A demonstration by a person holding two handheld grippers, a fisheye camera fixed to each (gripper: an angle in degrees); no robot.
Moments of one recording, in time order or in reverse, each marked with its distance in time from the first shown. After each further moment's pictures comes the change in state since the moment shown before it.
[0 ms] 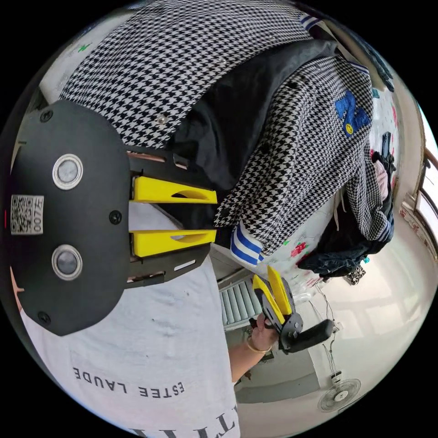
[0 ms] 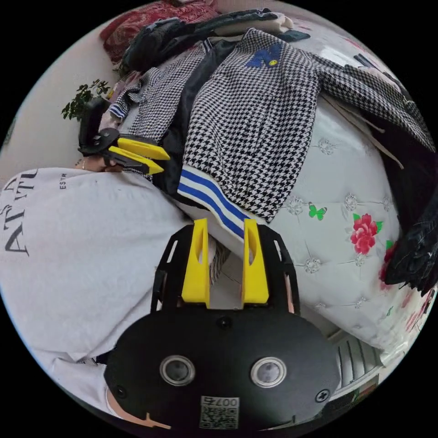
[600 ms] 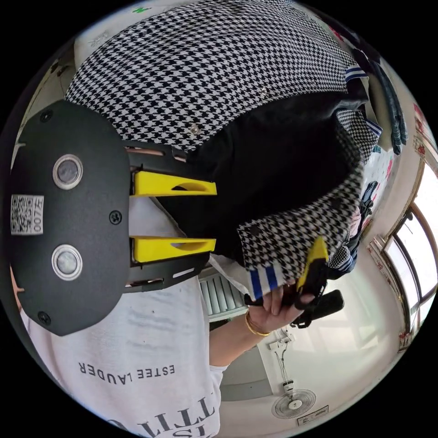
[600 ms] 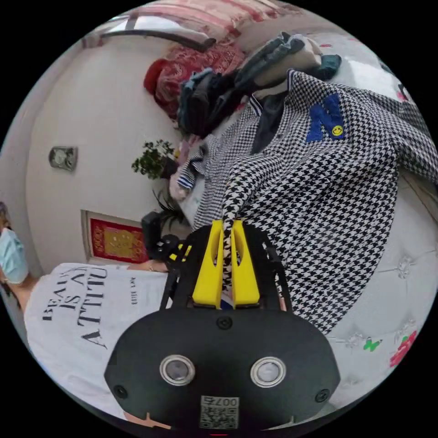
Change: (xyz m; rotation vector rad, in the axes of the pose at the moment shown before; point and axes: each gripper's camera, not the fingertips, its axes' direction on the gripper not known) left arm -0.039 0.048 -0.067 0.231 0.036 -0.169; right arm 0.063 -0.135 -0.020 0.341 -0.713 0.007
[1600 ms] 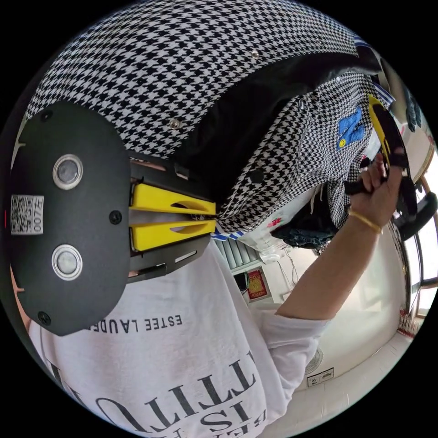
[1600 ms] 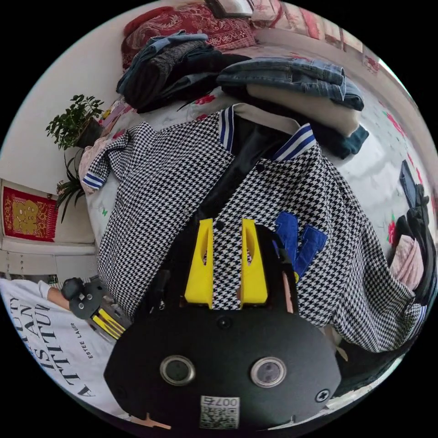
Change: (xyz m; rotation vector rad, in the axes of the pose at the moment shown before) left arm -0.062 -0.009 -0.031 -0.071 0.312 0.126; right arm 0.035 -0.186 0.177 -0.338 0.898 -0.201
